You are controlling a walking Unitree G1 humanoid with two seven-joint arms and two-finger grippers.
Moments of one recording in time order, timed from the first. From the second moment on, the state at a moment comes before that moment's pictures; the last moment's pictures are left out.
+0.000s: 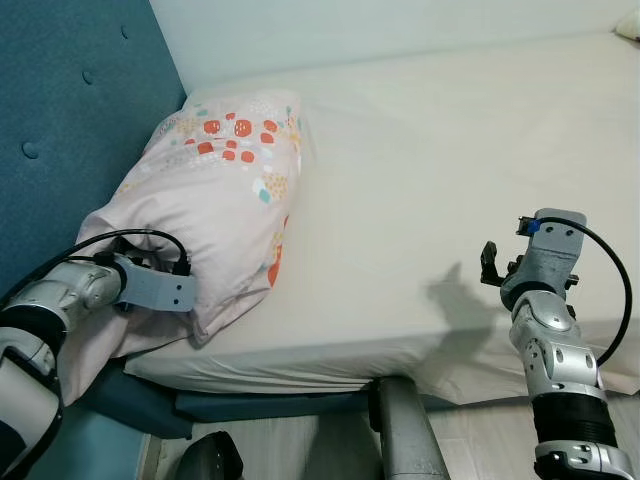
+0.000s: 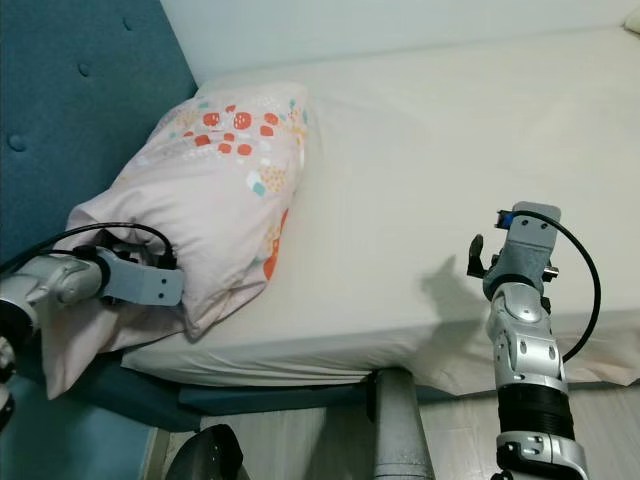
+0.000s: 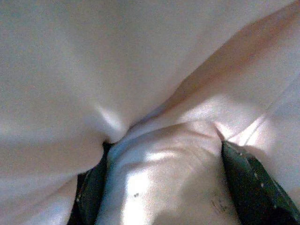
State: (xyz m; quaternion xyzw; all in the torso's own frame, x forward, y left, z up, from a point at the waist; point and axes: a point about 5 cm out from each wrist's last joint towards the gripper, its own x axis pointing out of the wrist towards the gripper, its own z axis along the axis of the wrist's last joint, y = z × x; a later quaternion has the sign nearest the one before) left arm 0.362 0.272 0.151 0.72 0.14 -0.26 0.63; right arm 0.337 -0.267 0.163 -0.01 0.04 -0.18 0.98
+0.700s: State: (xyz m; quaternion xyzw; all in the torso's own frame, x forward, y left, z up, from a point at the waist) left arm 0.288 0.237 0.166 0.19 0.14 -0.68 0.69; right arm 0.342 -0.266 0.168 -0.01 0.04 -0.18 0.98
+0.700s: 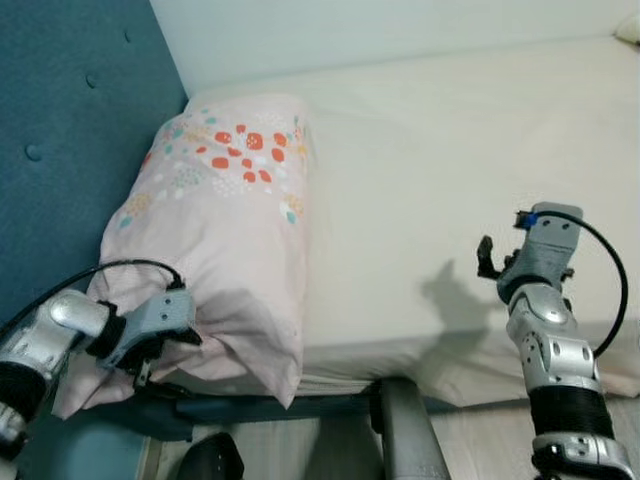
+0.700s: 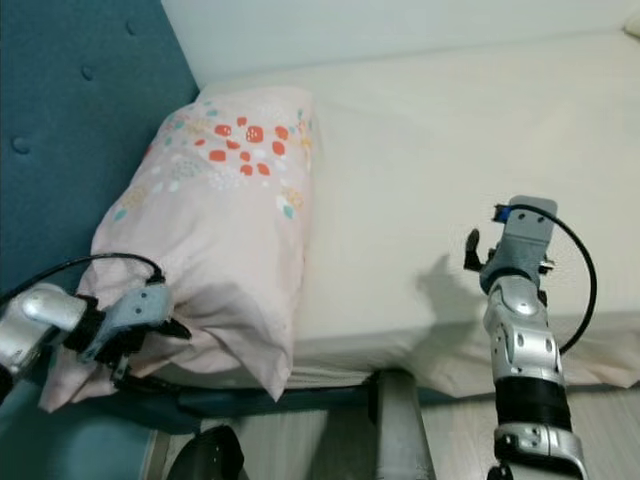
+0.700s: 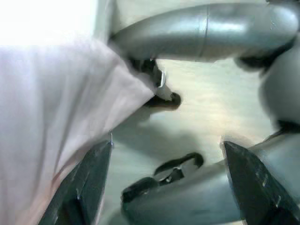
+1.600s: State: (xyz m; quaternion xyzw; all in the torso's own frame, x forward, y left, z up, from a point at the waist) left arm 0.352 0.174 0.140 -0.29 -0.04 -0.16 0.94; right arm 0.357 -0.204 0.147 0.00 0.05 -0.03 1.00
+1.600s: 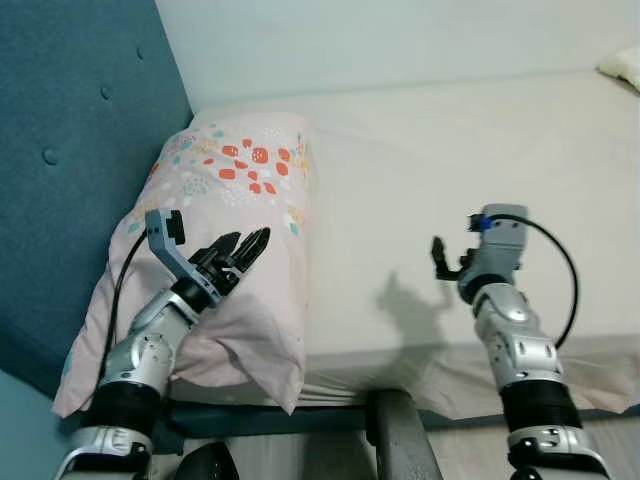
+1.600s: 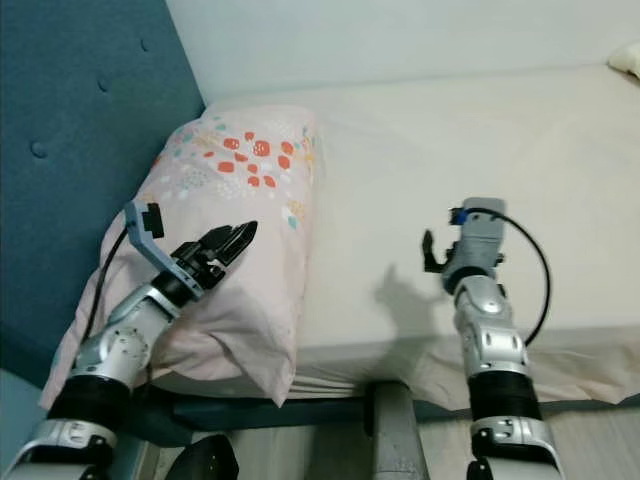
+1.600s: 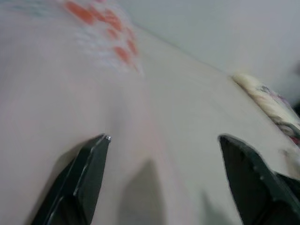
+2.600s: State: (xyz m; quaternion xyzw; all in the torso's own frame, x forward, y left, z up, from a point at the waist) left arm 0.336 0.194 0.097 -0.18 0.01 -0.07 0.98; right arm 0.355 -0.193 0.119 -0.01 0.07 0.01 1.00
